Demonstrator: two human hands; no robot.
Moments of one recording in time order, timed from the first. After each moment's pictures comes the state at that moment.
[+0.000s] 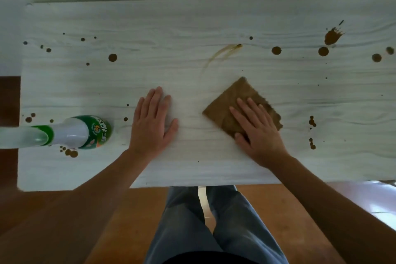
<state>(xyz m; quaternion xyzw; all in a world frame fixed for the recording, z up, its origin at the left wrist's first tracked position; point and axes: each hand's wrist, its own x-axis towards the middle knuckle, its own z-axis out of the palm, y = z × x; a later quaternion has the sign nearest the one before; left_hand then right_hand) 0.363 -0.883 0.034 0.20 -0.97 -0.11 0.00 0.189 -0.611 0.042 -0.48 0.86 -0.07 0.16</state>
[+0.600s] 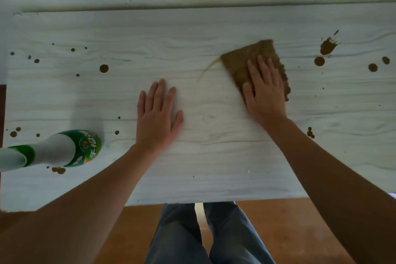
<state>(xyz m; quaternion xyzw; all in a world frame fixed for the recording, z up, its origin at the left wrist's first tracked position) 0.305 -0.882 0.029 0.22 -0.97 -0.10 0.02 0.089 -0.677 0.034 -0.31 0.94 -0.12 0.08</state>
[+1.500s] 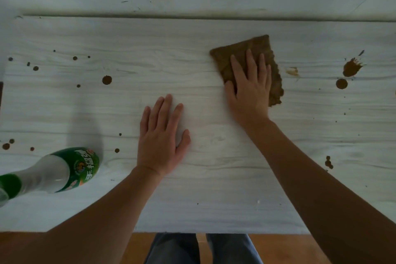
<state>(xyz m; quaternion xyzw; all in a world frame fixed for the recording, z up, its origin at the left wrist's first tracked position) 0.305 -0.883 0.024 0.23 -0.97 -0.10 0.05 0.088 -0.768 0.030 -0.32 0.94 -0.13 0.06</state>
